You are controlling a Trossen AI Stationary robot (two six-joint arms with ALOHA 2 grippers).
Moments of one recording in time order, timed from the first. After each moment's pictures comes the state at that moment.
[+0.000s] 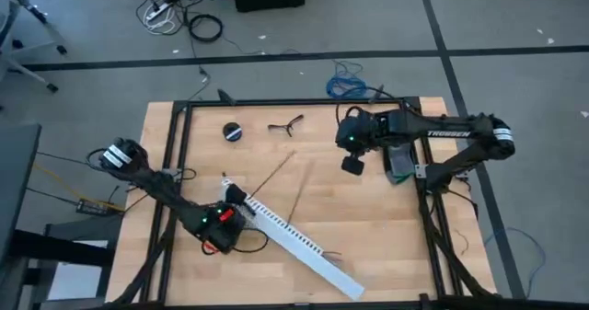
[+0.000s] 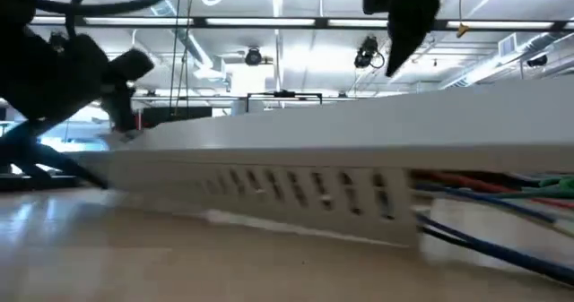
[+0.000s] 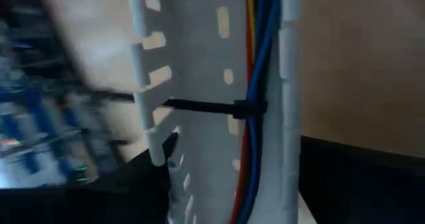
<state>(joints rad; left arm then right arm) -0.66 1.61 0.71 -0.64 -0.87 0.11 -0.10 1.39 1.30 -1.06 0.35 0.12</state>
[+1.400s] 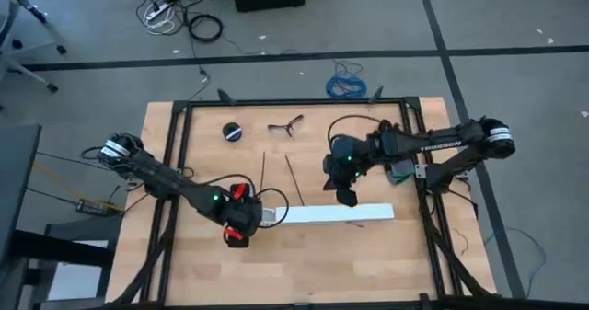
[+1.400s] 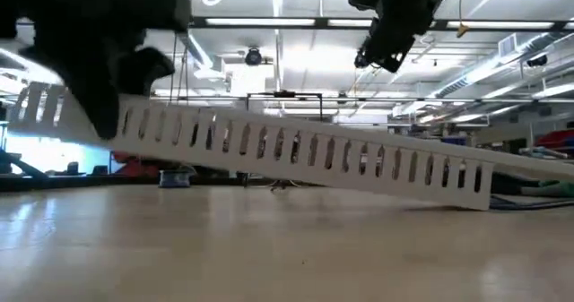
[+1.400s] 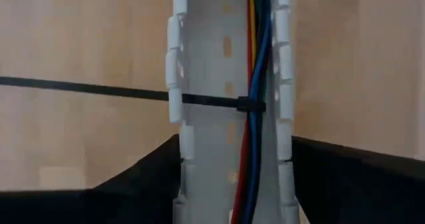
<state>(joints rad) -0.43 1.54 0.96 -0.69 -0.21 -0.44 0.01 1.39 1.03 -0.43 -0.23 0.19</state>
